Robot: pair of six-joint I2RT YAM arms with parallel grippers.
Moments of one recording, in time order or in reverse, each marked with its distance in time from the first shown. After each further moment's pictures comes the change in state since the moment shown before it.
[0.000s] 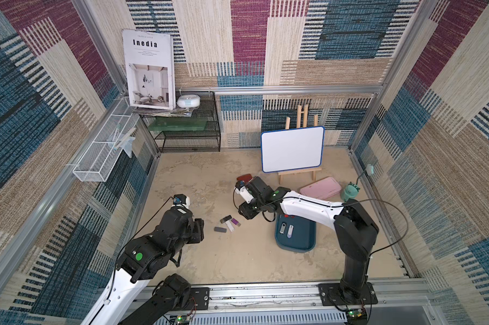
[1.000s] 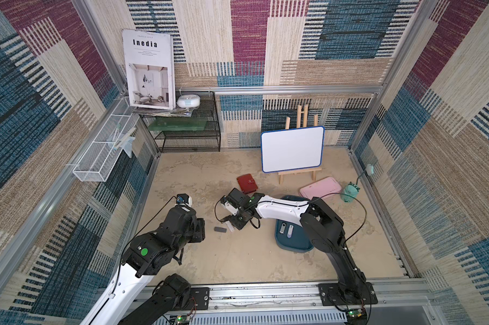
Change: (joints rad) left arm 0.000 0.034 -0.011 0.008 -0.011 0.003; right arm 0.085 0.262 0.207 -0.133 0.098 -0.081
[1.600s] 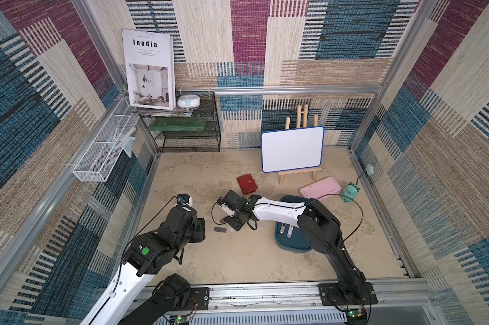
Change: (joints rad) left arm 0.000 0.005 -0.003 0.000 0.000 0.000; right arm 0.027 0.019 0.018 0.006 0.045 0.005
